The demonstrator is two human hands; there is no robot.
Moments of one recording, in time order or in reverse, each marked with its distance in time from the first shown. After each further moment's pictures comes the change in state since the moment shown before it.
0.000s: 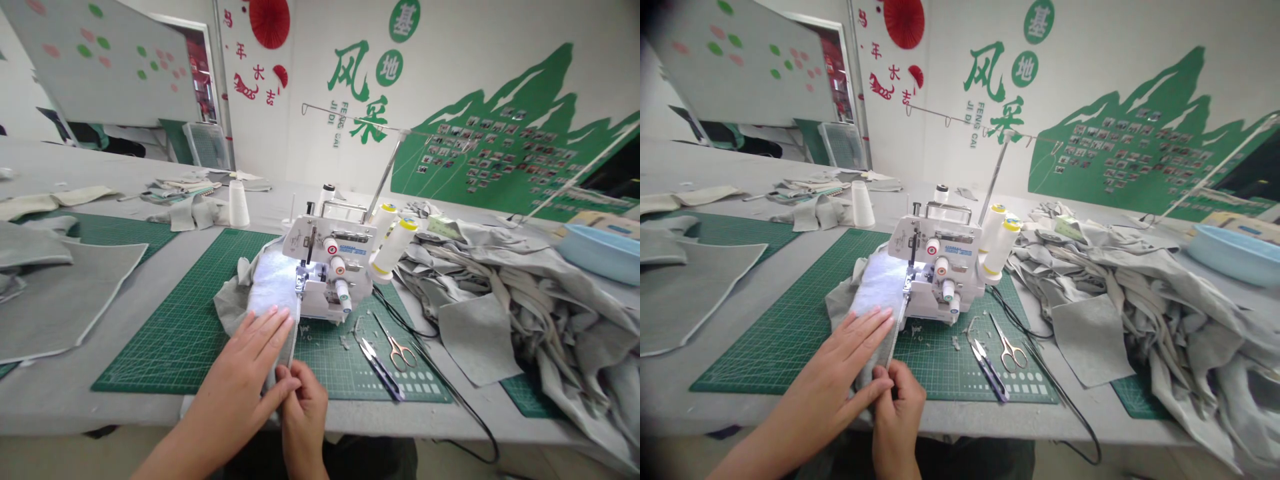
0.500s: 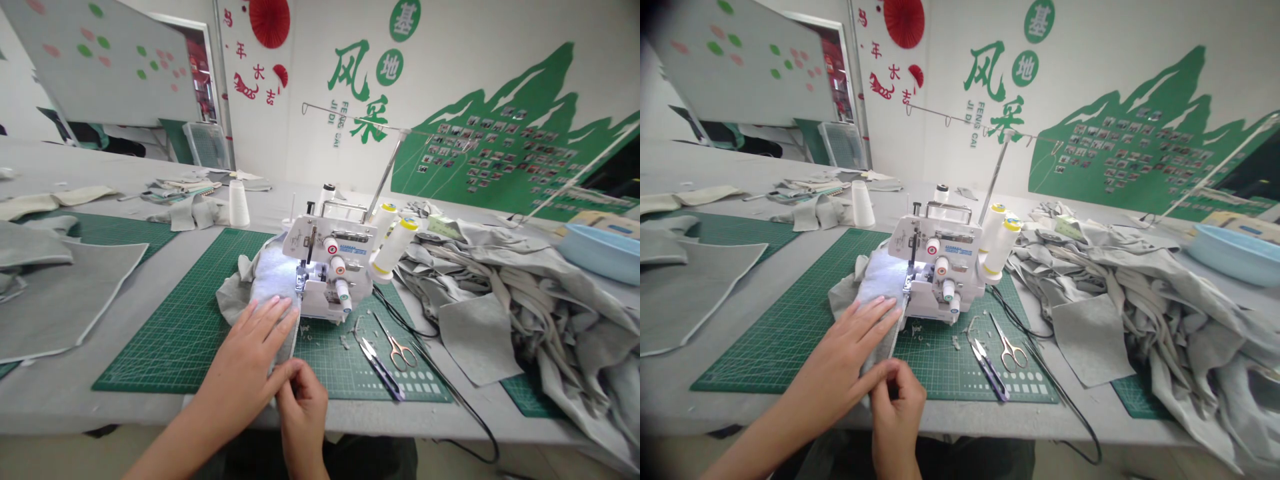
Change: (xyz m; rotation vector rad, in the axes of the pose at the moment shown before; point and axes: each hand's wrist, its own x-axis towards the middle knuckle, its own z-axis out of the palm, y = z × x) left_hand 0.012 -0.007 0.006 0.011 -0.012 -0.035; right_hand 0.000 0.002 0.002 0.018 -0.013 0.003
